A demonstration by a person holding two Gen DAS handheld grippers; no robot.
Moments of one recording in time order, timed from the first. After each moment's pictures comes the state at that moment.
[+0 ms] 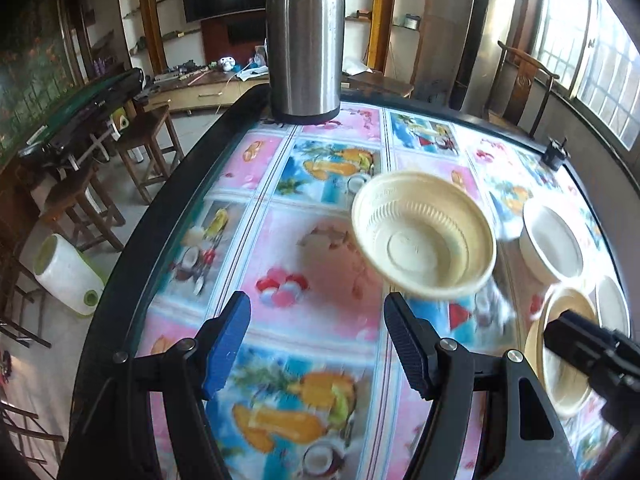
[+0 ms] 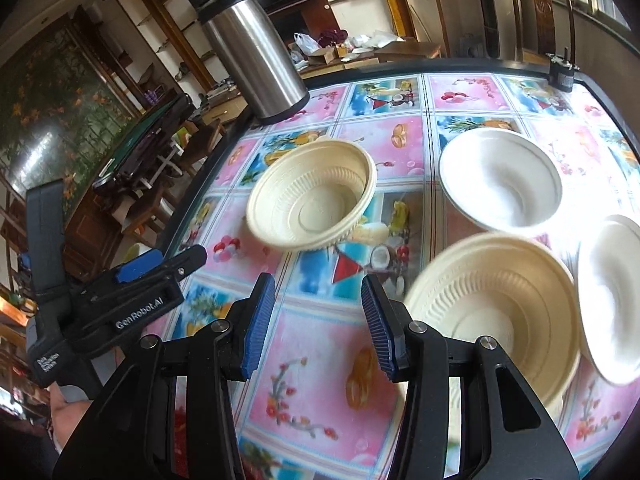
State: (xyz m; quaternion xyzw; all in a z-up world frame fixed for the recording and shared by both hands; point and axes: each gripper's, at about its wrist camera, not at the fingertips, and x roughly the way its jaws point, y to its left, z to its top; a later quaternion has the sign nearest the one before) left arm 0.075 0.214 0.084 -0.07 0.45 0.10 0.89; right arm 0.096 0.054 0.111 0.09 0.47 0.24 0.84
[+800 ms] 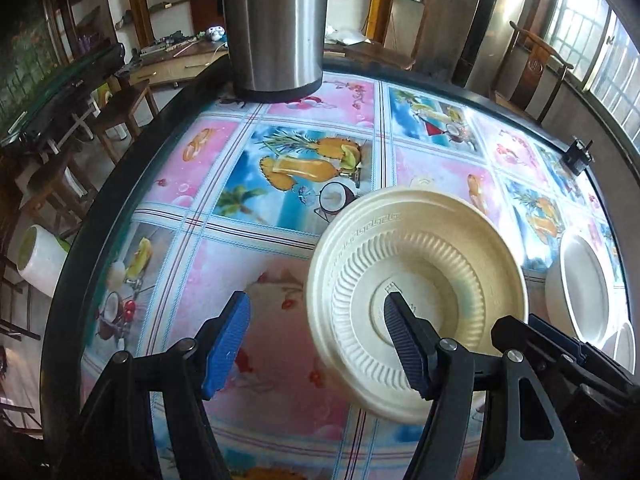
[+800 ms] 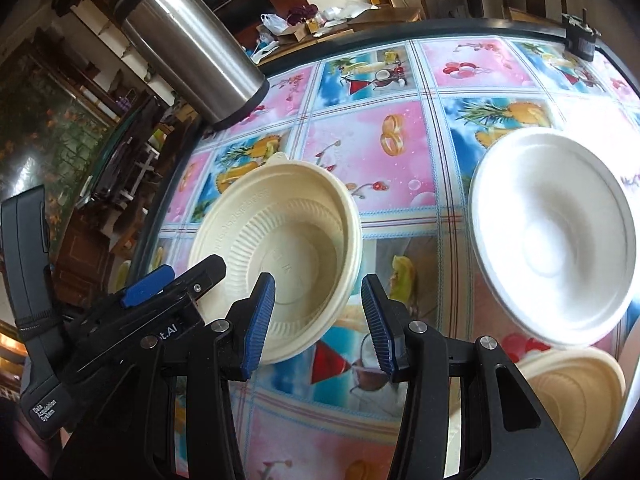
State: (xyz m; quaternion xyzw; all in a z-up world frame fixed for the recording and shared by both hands) left arm 0.160 0.205 0.045 -0.09 0.50 0.10 0.86; right arm 0.192 0.077 0.067 0.12 0.53 0.20 0.82
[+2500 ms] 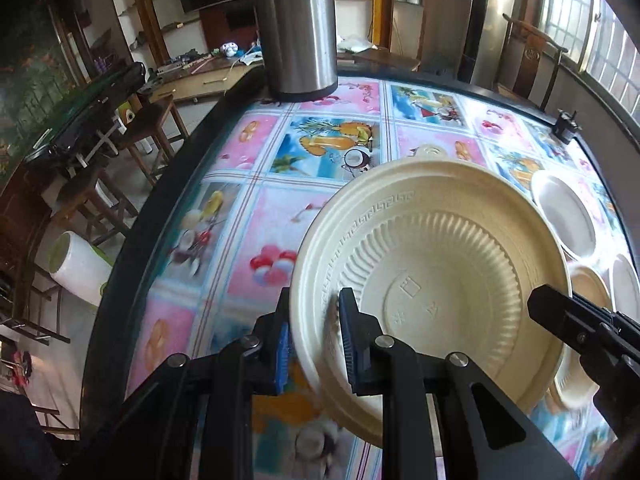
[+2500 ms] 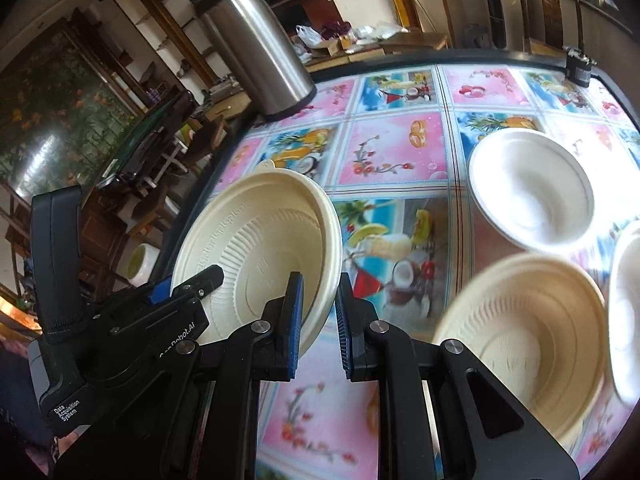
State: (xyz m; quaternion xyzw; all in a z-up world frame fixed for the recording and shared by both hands) left arm 0.066 0.192 0.081 -0.04 0.48 0.12 0.87; right arm 0.105 0.070 0.111 0.09 0.48 0.25 0.83
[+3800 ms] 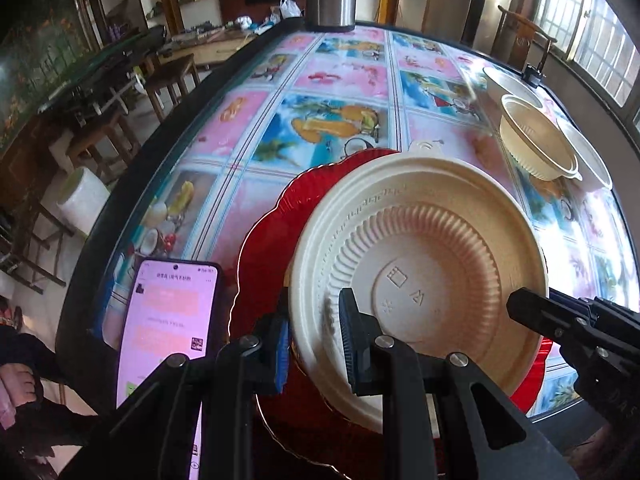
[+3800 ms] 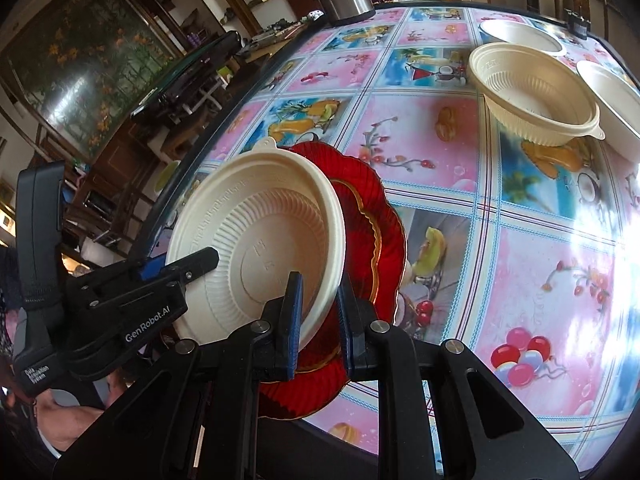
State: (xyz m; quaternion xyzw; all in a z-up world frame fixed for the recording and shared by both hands) left arm -0.159 0.181 0.041 -0.07 0.50 0.12 0.85; right arm -0.116 0.058 0.066 0.04 0.52 0.31 0.79
